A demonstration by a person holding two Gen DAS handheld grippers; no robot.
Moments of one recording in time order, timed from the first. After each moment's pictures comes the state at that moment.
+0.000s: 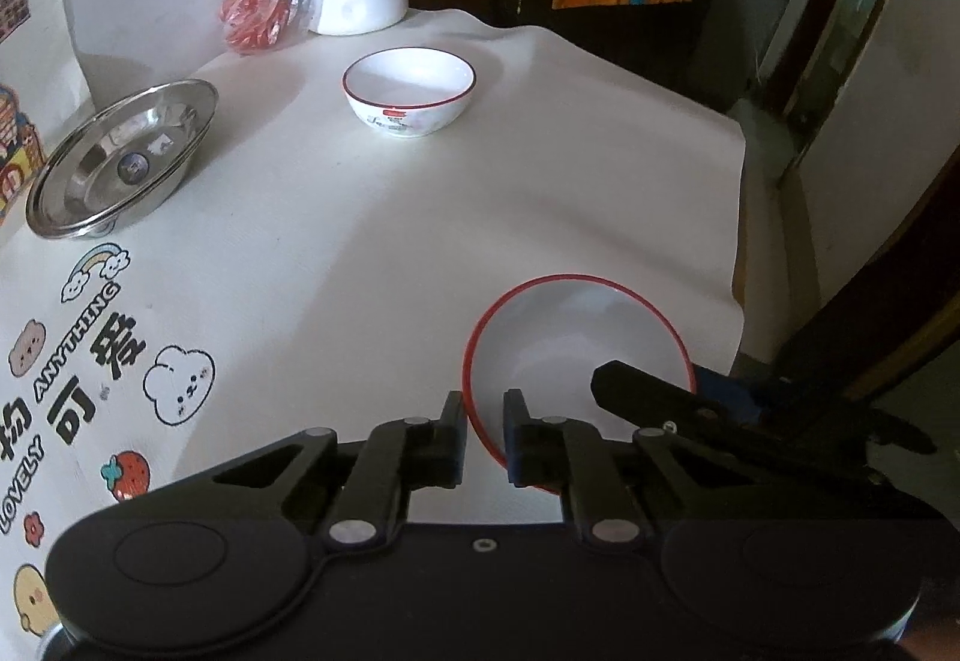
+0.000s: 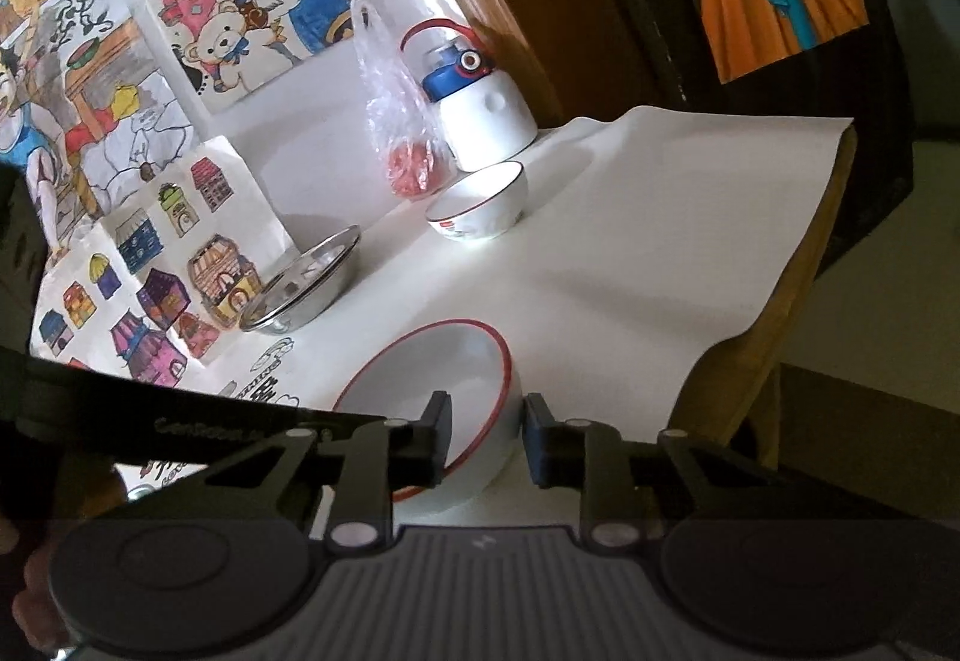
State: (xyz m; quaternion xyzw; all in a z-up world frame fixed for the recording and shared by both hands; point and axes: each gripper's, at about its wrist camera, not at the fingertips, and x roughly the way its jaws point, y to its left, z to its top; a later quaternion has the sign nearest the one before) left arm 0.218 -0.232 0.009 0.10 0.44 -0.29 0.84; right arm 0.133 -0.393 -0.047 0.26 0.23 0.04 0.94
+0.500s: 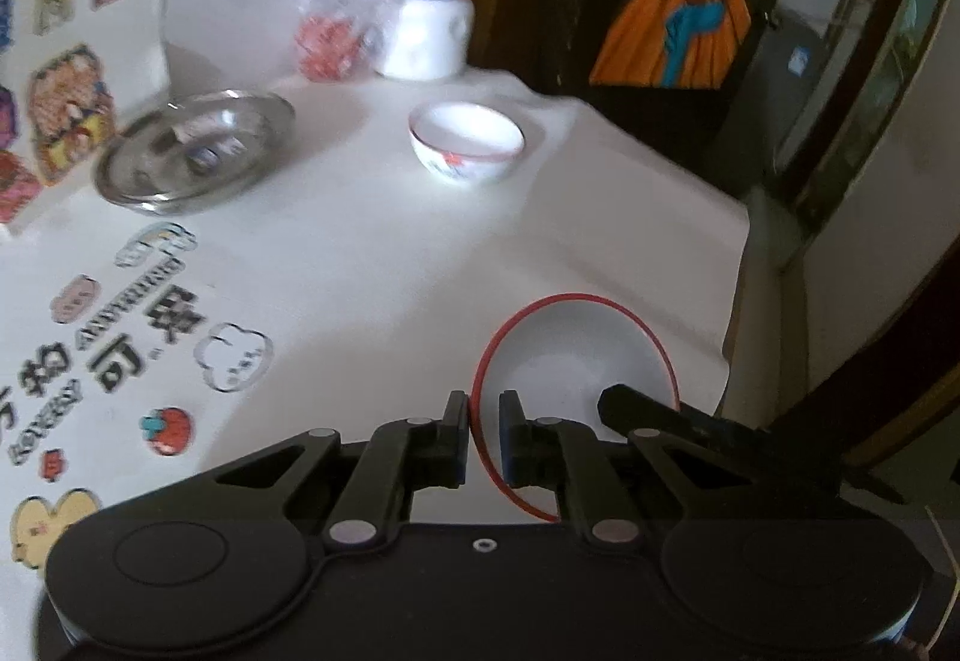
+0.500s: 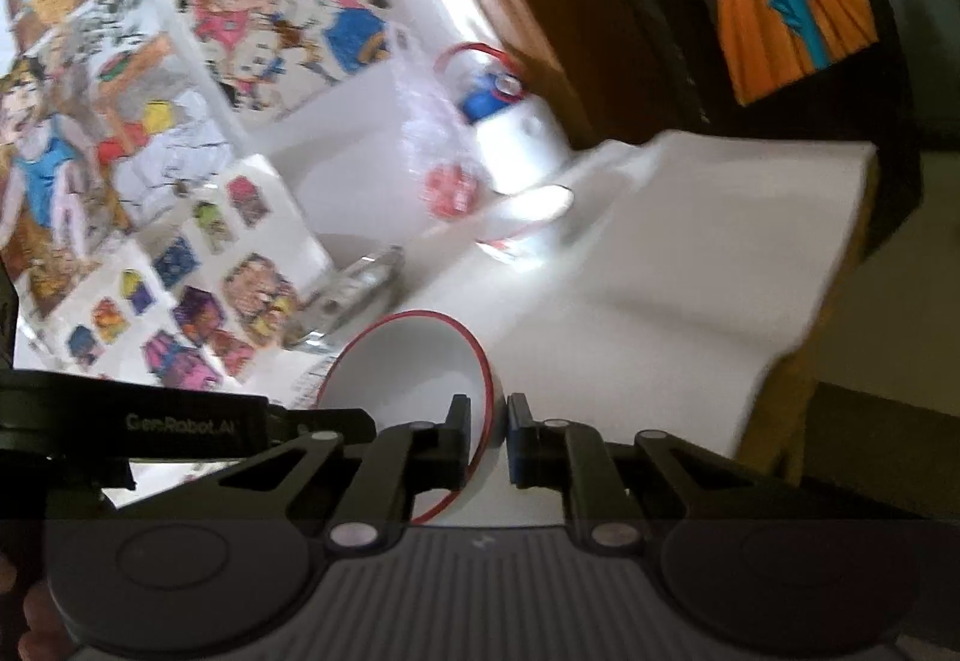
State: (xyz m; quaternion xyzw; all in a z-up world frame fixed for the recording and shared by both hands) left arm 0.198 -0.190 0.031 0.02 0.40 -0.27 0.88; right arm 0.120 -0.353 -0.012 0.25 0.20 0.06 0.95
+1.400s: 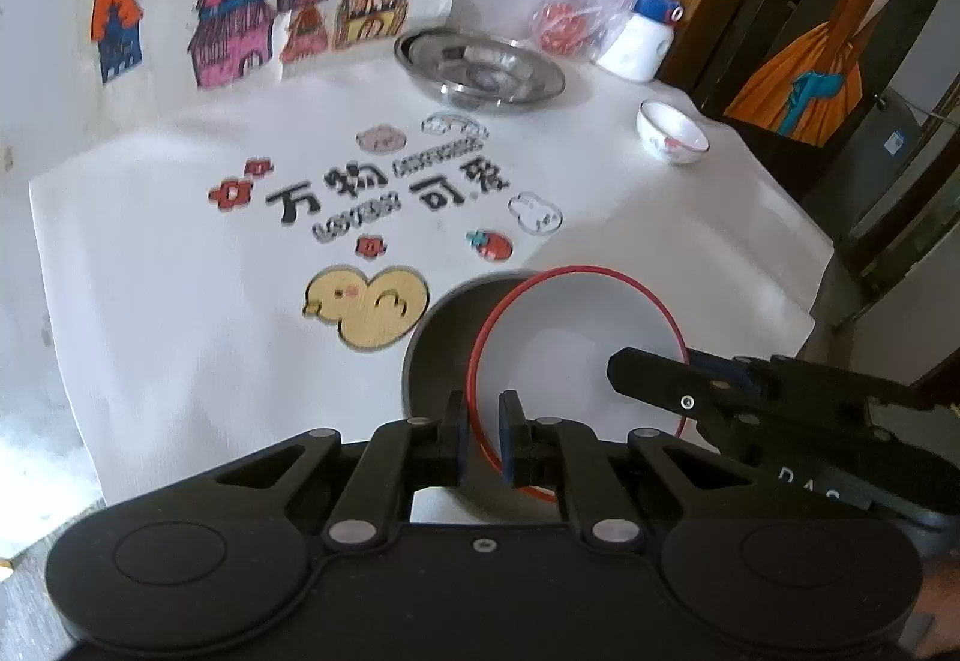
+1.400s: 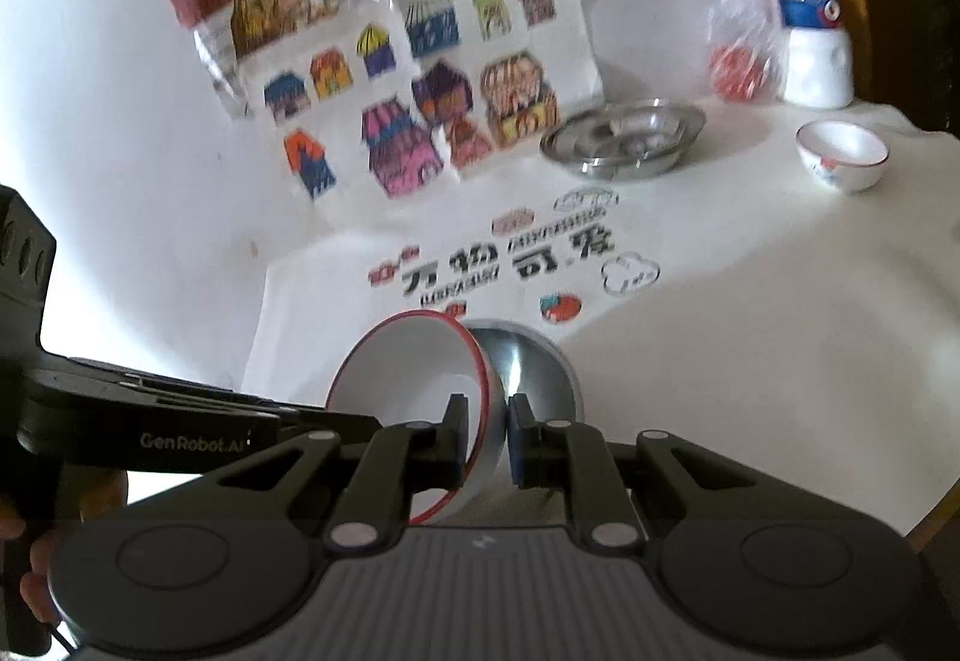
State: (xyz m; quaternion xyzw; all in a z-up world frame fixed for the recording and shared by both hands) left arm 0.133 -0.010 0.035 -0.07 0.45 -0.17 0.87; right arm 0.109 -0.206 0.026 0.08 0.35 0.23 0.91
